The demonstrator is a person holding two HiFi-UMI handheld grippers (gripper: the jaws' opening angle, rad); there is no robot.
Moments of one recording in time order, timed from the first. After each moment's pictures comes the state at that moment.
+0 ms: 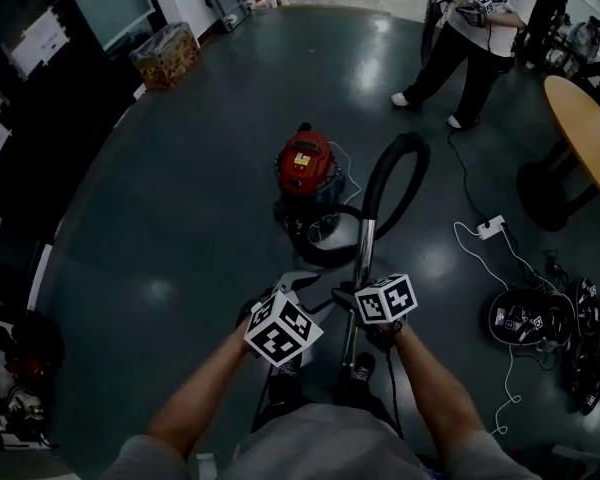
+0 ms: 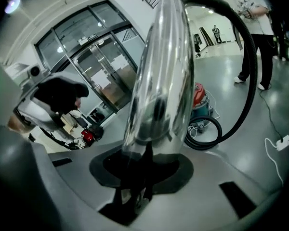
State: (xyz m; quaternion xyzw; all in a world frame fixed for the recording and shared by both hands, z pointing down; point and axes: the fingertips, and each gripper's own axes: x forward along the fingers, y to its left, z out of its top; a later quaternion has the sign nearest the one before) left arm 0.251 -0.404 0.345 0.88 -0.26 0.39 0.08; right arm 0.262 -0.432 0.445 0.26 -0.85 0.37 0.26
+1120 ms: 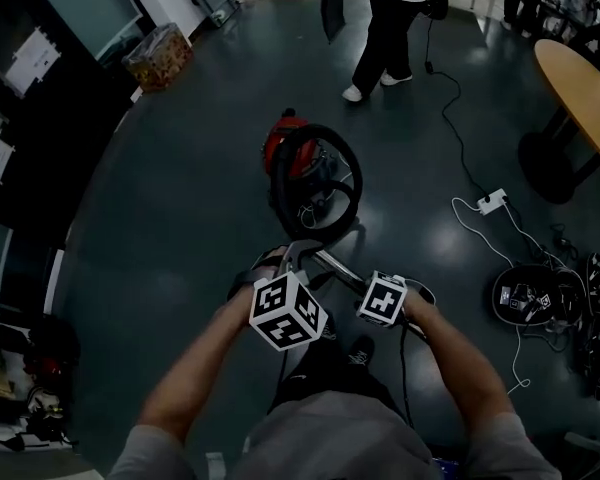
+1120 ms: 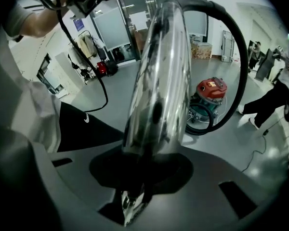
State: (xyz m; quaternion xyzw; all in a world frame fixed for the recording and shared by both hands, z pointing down) left arm 0.361 -0.412 0.332 0.84 -0.22 0.48 -0.09; right arm 0.391 -0.361 0.499 0.07 -0.84 0.13 0.53
